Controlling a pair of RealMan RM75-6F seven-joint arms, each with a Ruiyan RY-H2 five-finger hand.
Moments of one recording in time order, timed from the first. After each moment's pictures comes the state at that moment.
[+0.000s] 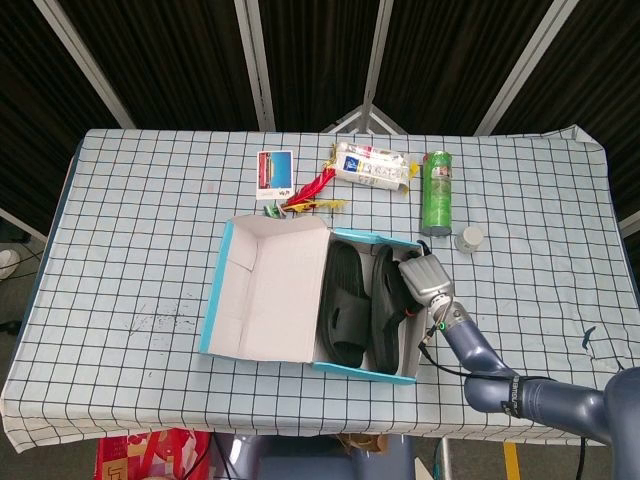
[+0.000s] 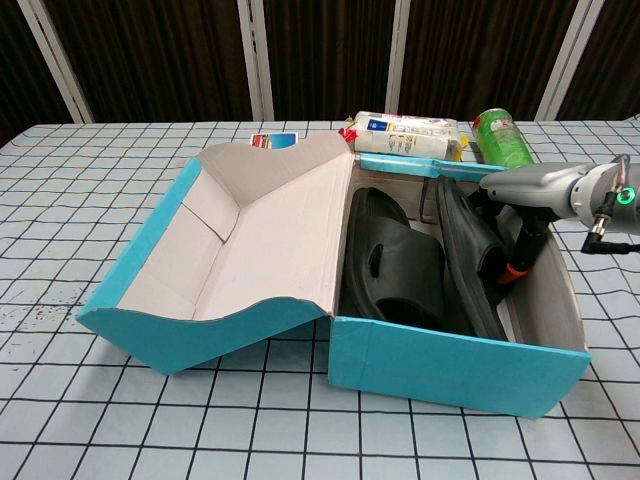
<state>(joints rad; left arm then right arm) -0.02 -1.08 -0.21 -1.56 1.20 1.52 0.03 0.90 -1.45 0.06 -1.45 -0.71 0.79 -0.52</state>
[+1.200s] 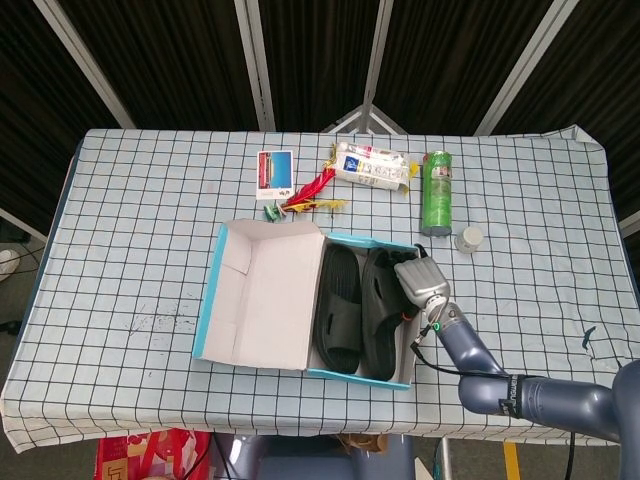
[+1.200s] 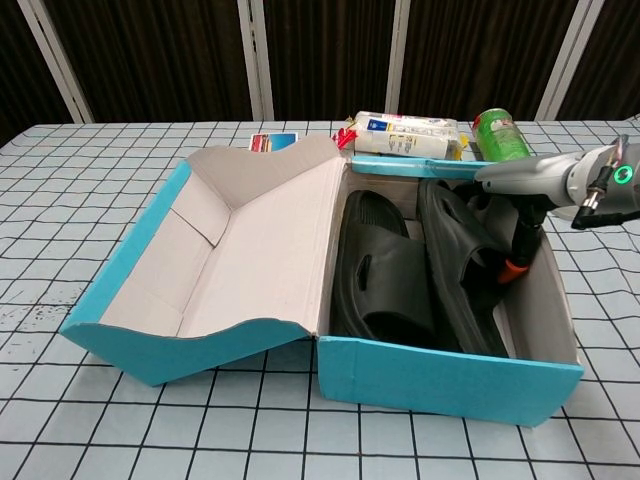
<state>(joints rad) -0.02 -1.08 -0.21 -1.56 1.20 1.52 0.01 0.97 -1.38 0.07 -1.61 -0.53 0.84 -0.61</state>
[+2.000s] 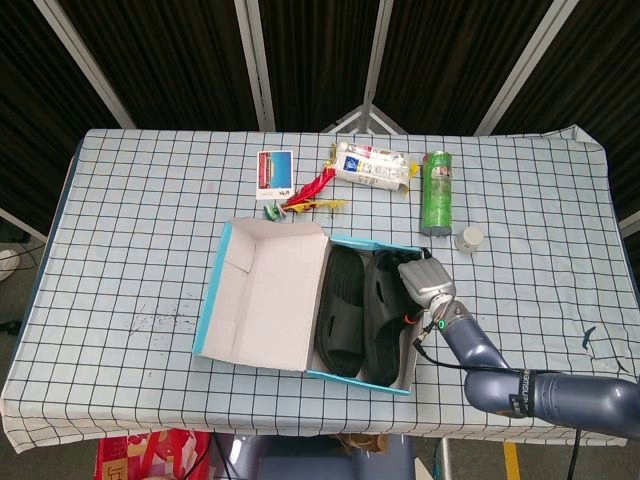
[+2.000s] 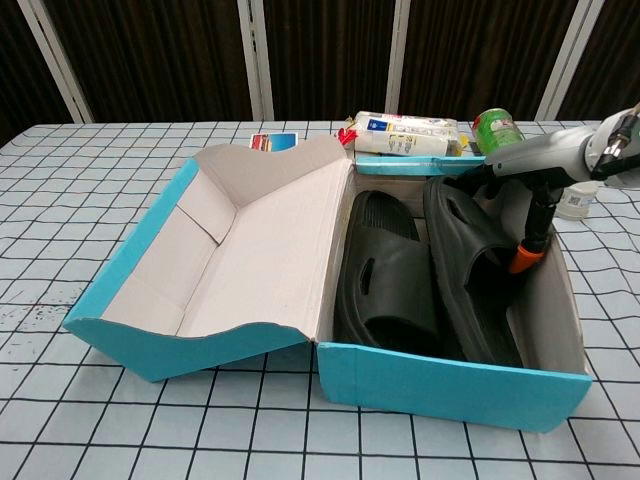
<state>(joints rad) -0.02 -1.08 -0.20 -1.56 1.20 1.52 0.01 1.07 -1.24 0.05 -1.77 -0.34 0.81 -0.63</state>
